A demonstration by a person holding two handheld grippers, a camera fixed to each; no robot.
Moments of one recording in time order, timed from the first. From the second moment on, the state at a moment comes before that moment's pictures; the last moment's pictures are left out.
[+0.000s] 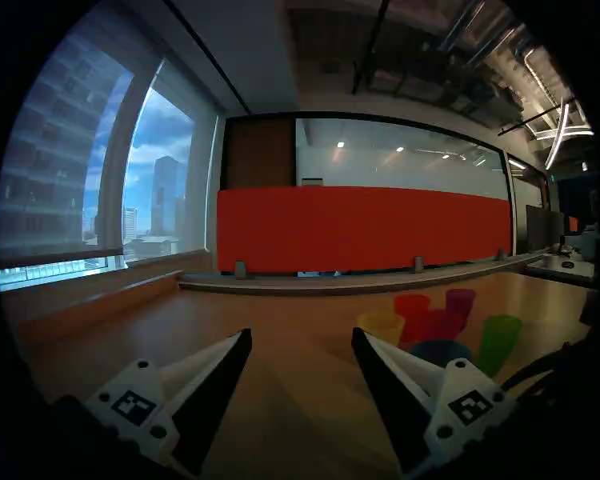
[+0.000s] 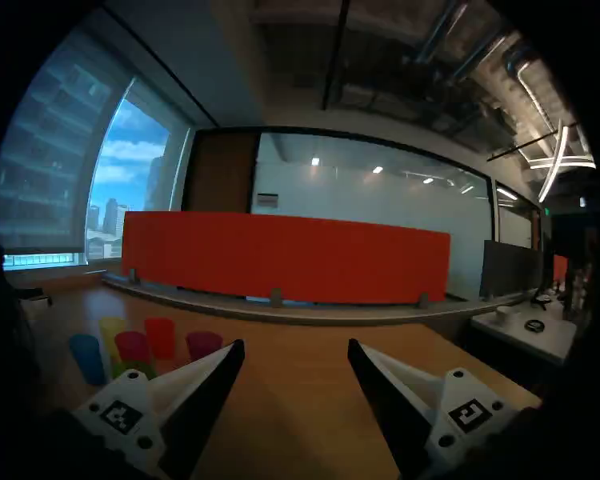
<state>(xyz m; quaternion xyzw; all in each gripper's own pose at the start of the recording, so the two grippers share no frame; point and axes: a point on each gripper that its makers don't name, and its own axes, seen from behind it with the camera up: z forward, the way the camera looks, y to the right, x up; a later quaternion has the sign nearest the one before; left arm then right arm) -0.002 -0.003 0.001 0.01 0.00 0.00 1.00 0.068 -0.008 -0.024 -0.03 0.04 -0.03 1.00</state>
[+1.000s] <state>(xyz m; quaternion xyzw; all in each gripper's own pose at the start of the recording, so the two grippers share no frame) -0.002 -0.003 0.001 0.01 0.00 0.00 1.00 0.027 0.018 -0.009 -0.04 0.06 0.02 1.00</state>
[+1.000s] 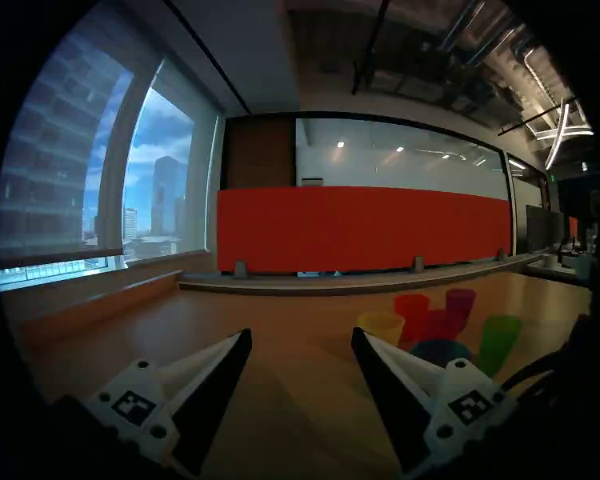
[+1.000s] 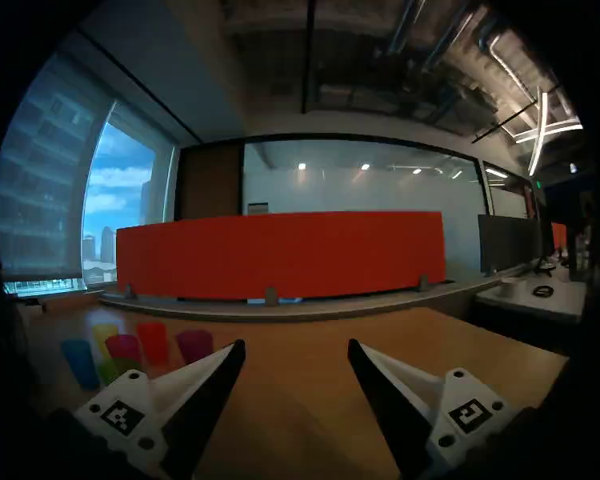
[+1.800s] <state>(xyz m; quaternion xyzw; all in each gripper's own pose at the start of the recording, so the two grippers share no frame) -0.002 -0.003 0.001 0.01 0.00 0.00 1.00 0.010 0.028 -0.006 -0.05 0.04 0.01 1.00</state>
